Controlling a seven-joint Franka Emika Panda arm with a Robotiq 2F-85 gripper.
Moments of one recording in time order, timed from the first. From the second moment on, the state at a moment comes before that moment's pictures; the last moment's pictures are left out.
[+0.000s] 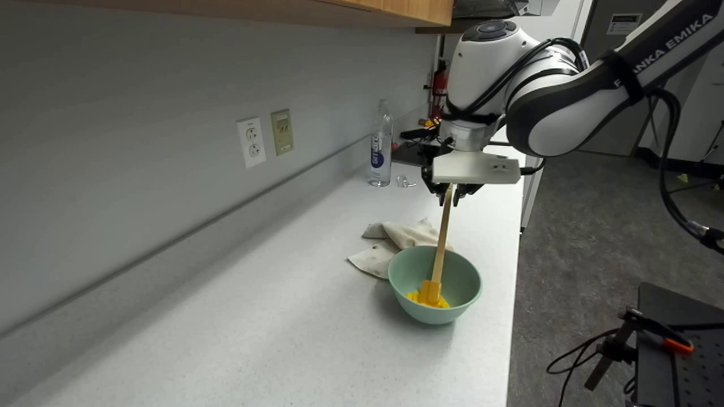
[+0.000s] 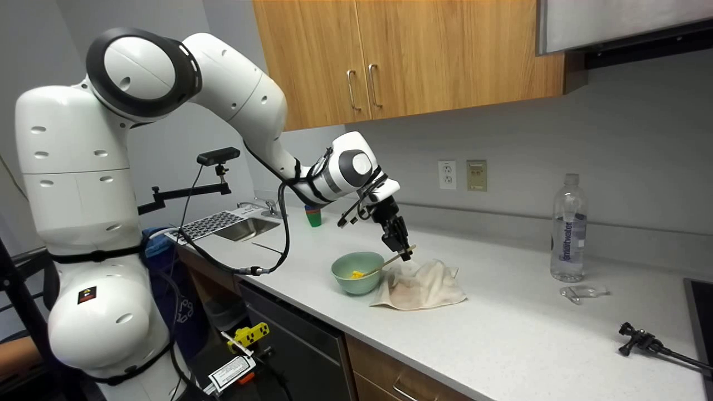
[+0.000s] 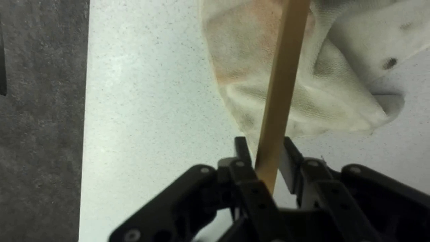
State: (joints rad) arm 0.03 0.18 0.01 -2.20 -0.57 2.50 1.45
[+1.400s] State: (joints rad) arm 0.06 -0.20 0.11 -2.44 -1.05 2.62 1.69
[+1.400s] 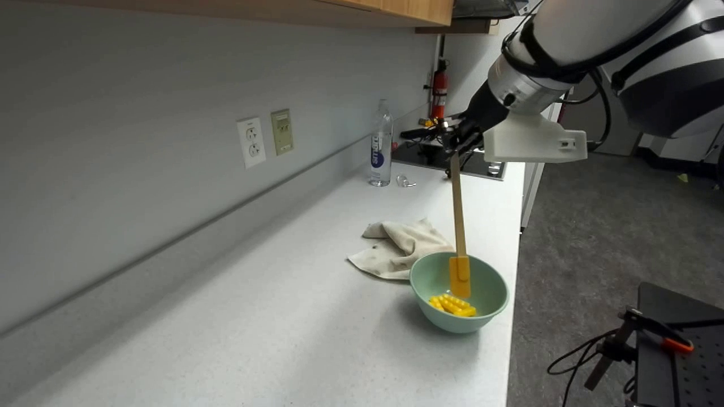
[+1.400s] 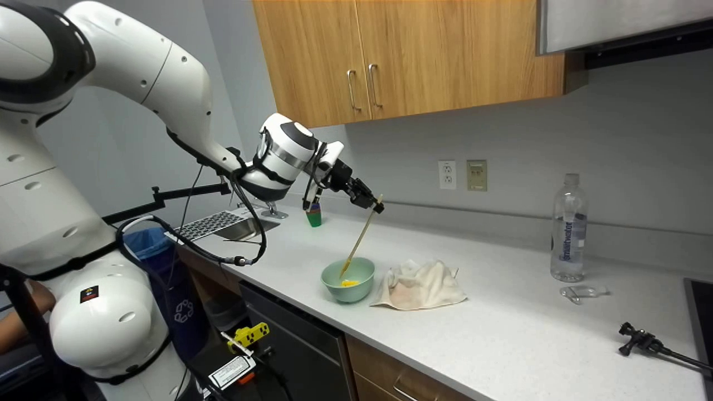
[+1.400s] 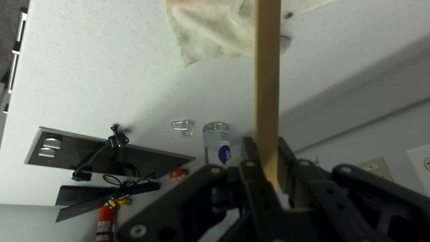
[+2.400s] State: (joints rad) arm 0.06 -0.16 0.15 -2.49 -1.20 2.63 1.80
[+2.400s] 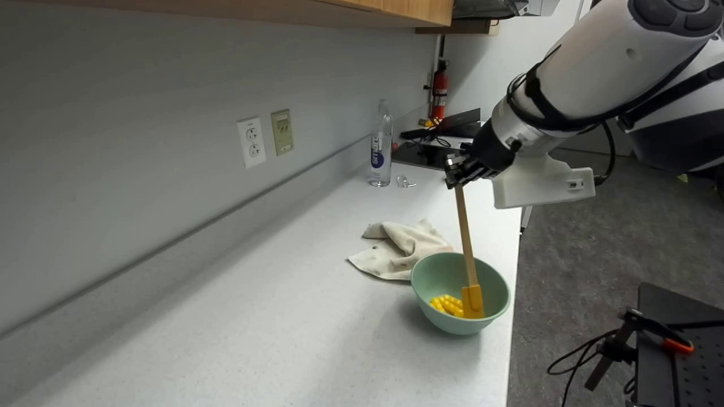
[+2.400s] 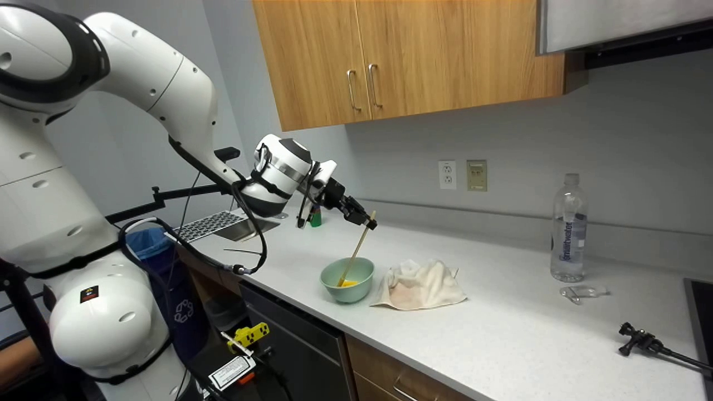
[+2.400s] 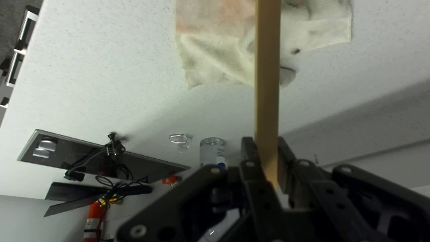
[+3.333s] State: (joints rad) arm 0.06 -0.06 0.15 -2.38 -1.53 2.62 2.09
